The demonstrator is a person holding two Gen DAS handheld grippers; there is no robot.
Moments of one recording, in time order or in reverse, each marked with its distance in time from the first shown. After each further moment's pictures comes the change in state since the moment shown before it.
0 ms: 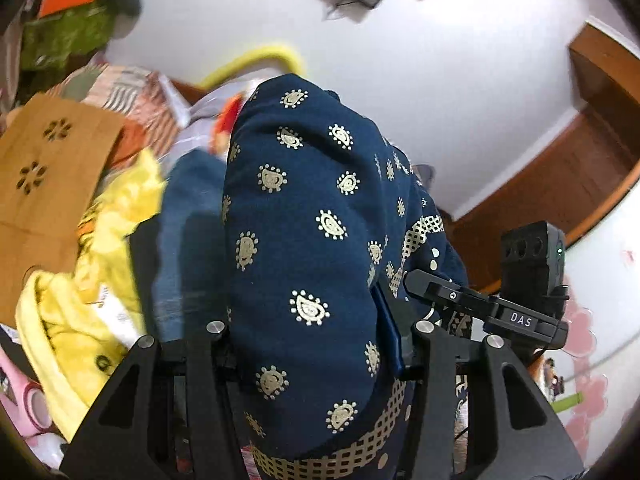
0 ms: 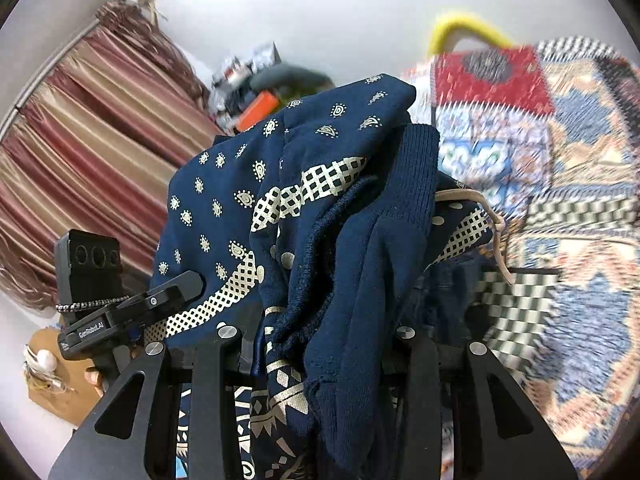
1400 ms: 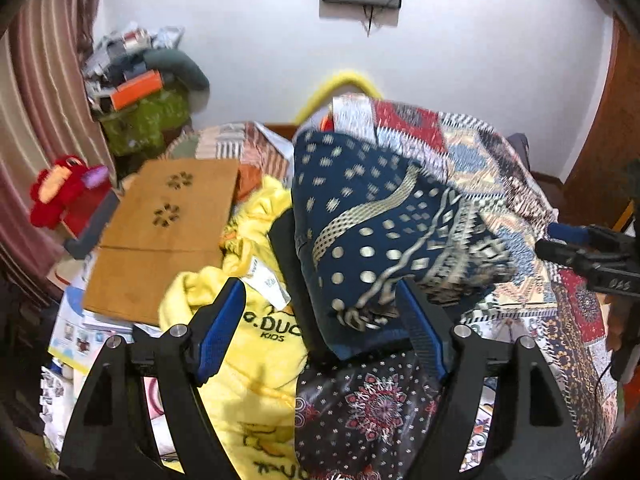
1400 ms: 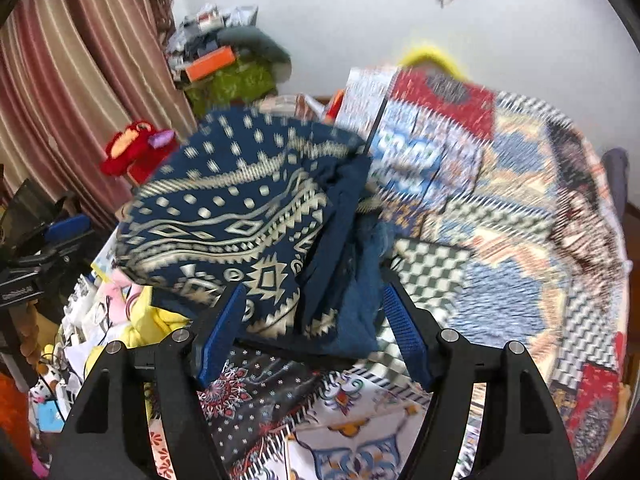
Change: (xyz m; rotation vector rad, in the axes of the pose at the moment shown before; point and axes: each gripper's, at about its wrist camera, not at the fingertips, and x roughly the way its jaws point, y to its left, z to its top) left arm -0.087 -0.047 -0.108 0.271 -0.154 0.490; right arm -0.059 0.053 -0.081 -0.288 -0.065 -0.434
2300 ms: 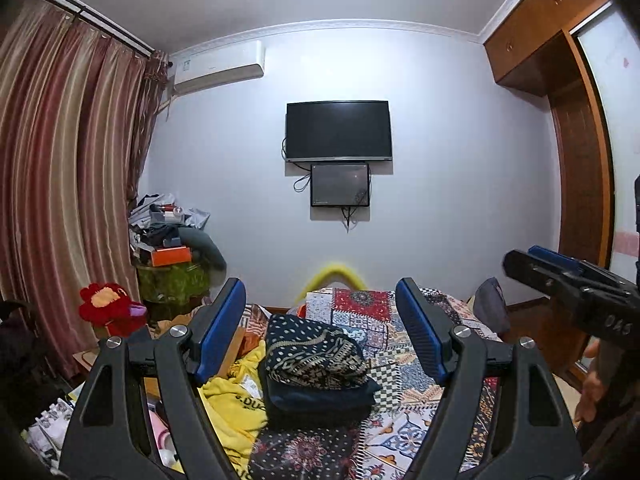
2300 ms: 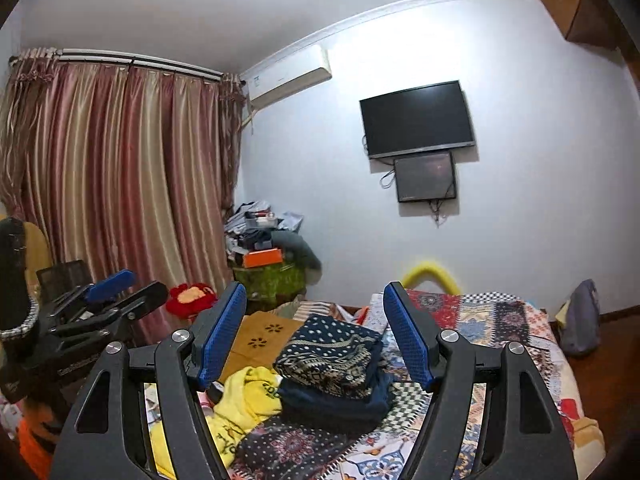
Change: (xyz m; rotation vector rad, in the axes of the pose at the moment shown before) left arm -0.302 -0.127 -0.110 0.015 -0.716 0.046; right arm -0.269 0.114 -0.093 -0.109 -0.742 -0.010
